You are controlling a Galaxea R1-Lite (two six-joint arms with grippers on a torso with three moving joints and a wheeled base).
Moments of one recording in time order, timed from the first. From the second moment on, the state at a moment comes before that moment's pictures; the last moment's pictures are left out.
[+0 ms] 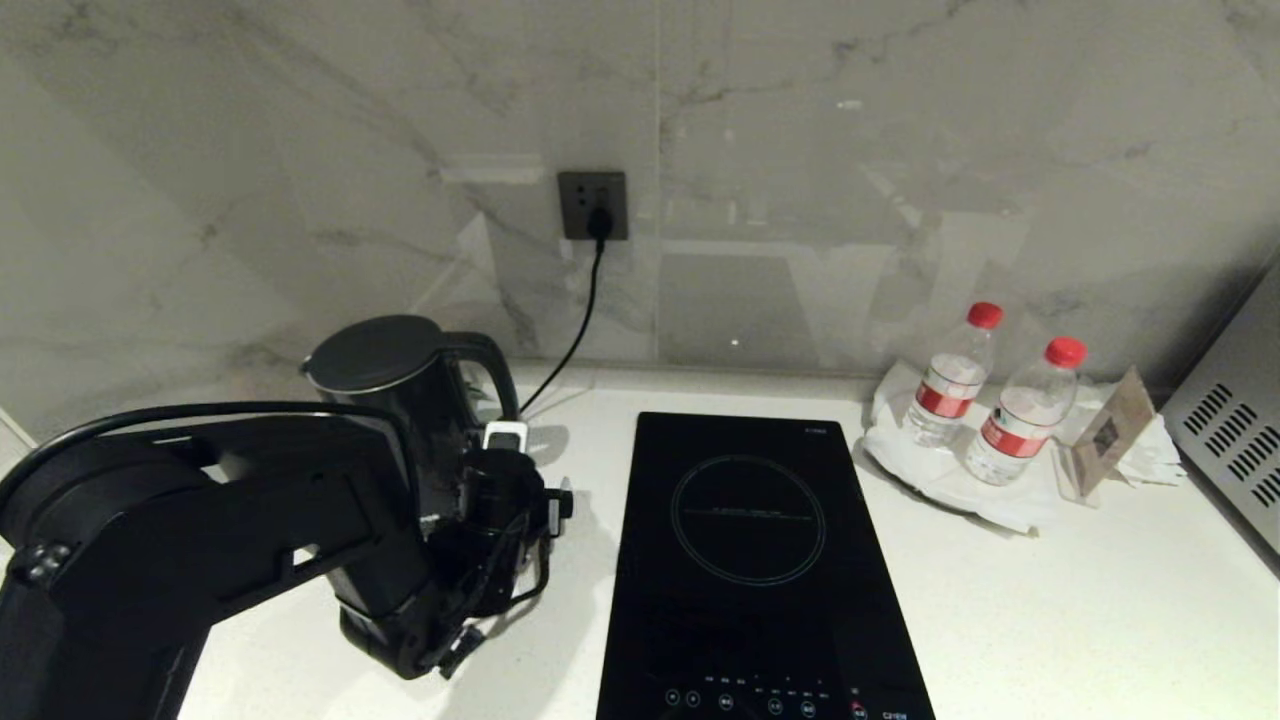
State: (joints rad) left arm -0.49 2.29 -0.80 -1.15 0.51 -0.11; right arm 0.00 0.00 0.00 0.00 0.00 -0.01
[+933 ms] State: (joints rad) left arm -0.49 2.10 -0.91 -1.05 0.50 -0.11; right arm 0.00 0.00 0.00 0.00 0.00 -0.01
